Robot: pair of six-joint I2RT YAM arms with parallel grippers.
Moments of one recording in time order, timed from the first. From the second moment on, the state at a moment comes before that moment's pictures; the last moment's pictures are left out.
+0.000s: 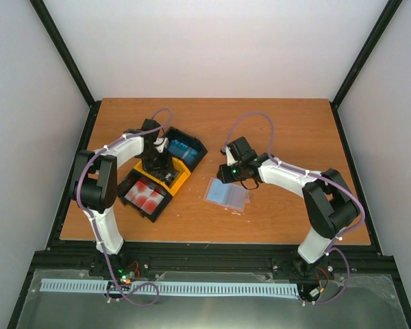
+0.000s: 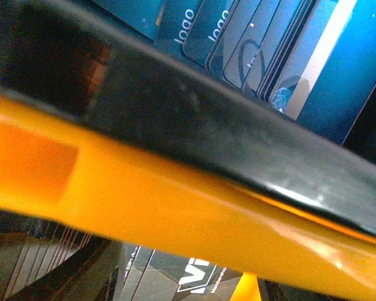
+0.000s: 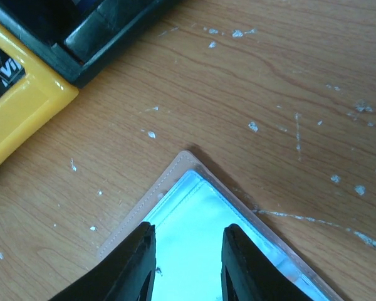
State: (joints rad) left arm -0.22 1.89 1.29 -0.76 0.24 -0.21; right arm 0.61 1.68 1.04 -0.35 -0.22 0.33
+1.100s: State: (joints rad) left arm -0.22 1.90 1.30 -0.76 0.32 -0.17; right arm 0.81 1.92 1.30 -0.39 -0.17 0.16
